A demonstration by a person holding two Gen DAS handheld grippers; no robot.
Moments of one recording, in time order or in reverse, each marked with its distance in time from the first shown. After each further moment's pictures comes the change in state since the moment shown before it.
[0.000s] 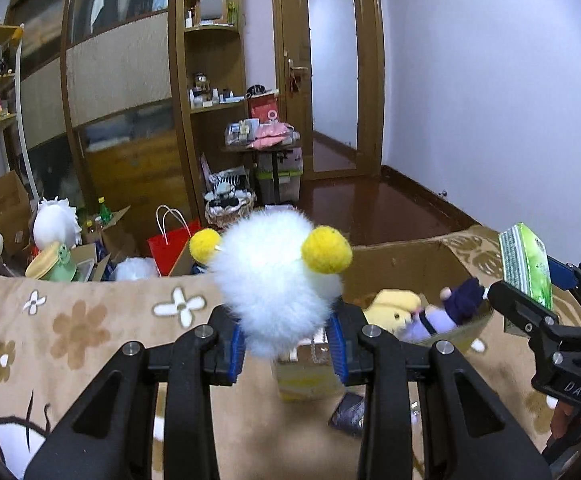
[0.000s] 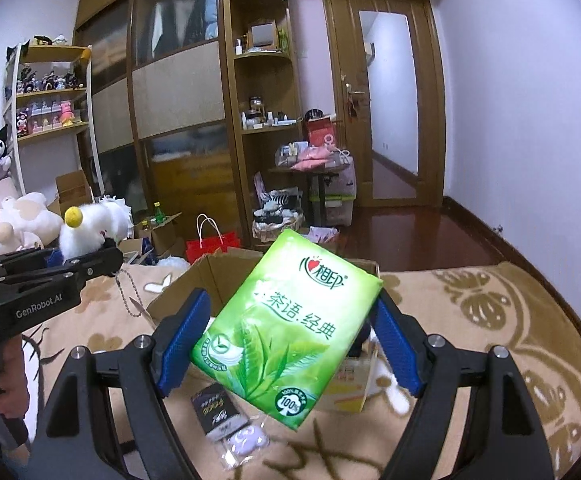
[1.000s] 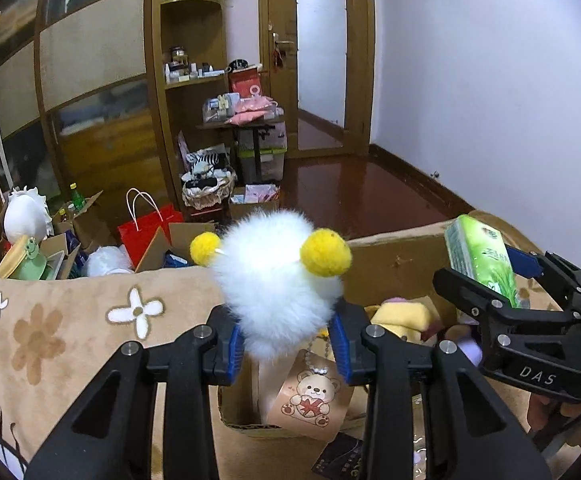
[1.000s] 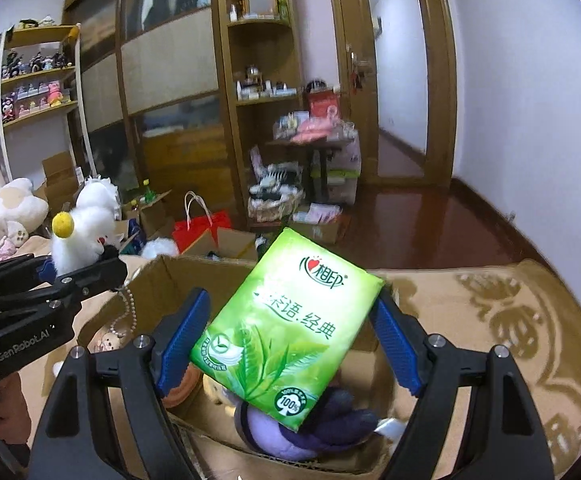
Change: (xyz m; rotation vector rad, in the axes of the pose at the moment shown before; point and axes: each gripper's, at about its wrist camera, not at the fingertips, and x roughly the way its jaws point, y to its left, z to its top) left arm 0.091 -0.017 -0.001 0.006 0.100 -0.061; right arm 0.100 -0.027 0.000 0.037 0.124 0.025
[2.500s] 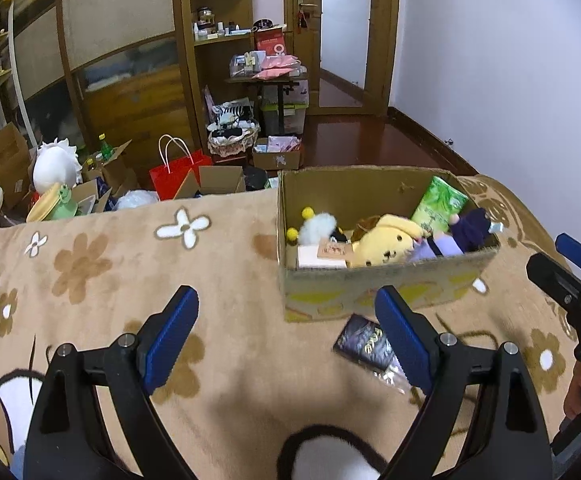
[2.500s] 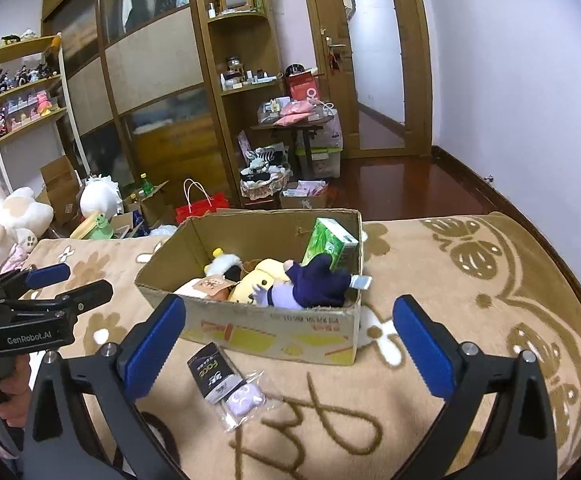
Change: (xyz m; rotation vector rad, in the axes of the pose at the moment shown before) left arm -0.094 0.024 -0.044 -0.055 0.164 0.052; right arm -0.108 0.014 -0.028 0.069 0.050 -0.045
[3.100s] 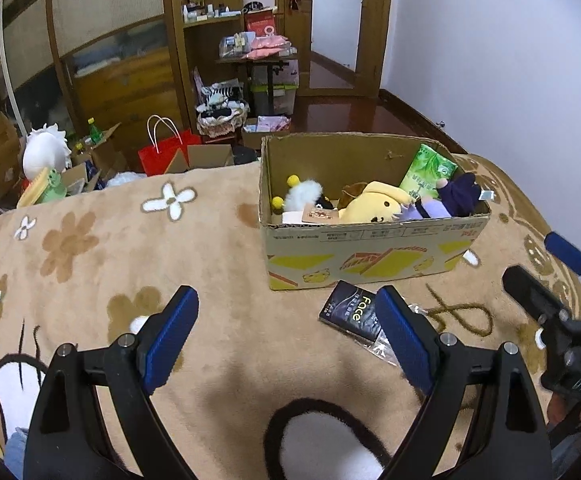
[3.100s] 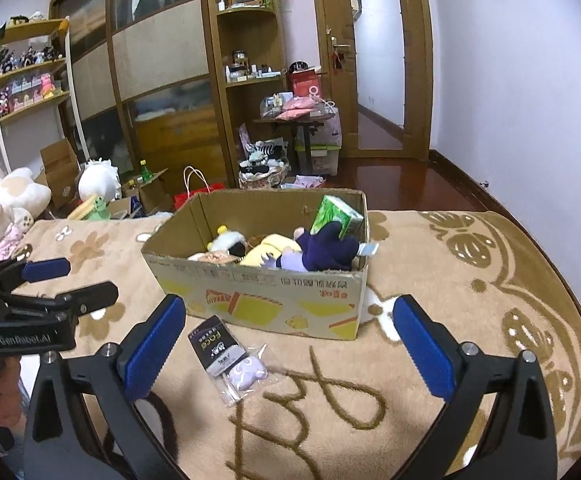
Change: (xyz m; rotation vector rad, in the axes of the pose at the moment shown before) left arm 0.010 -0.010 -0.019 0.006 0.068 -0.034; right arm -0.003 0.016 -0.029 -0.056 0.018 -0.035
